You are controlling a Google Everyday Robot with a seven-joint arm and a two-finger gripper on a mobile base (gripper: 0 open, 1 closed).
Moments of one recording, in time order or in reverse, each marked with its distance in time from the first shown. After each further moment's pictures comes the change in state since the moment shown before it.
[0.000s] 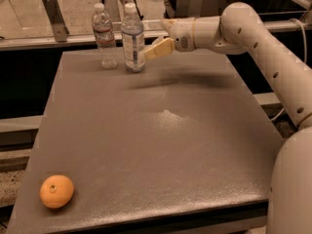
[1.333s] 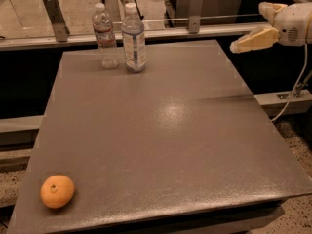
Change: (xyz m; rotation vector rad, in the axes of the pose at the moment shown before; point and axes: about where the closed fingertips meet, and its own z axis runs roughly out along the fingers) arm 0.004 -0.036 -0.274 0.360 0.101 -0.052
